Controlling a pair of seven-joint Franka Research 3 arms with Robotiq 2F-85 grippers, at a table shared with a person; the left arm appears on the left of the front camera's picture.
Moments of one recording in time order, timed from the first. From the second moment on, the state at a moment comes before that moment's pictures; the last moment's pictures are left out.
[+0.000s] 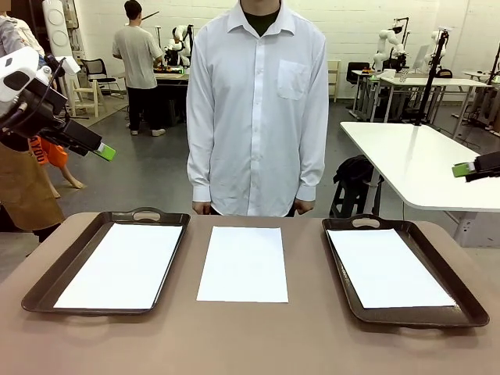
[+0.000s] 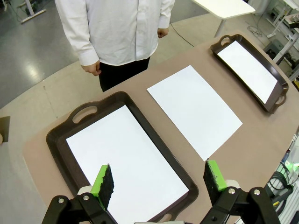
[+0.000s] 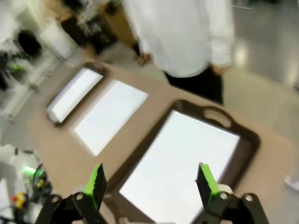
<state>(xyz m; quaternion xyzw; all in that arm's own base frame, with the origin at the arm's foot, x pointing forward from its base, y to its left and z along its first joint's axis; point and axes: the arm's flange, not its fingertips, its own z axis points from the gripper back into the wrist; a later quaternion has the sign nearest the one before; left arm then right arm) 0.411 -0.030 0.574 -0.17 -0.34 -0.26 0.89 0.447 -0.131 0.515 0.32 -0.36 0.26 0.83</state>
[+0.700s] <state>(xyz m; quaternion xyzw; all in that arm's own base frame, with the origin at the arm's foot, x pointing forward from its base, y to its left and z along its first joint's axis) 0.411 -0.030 0.574 -0.17 -0.34 -0.26 0.89 0.387 -0.111 0.542 0.30 -0.38 0.48 0.73</state>
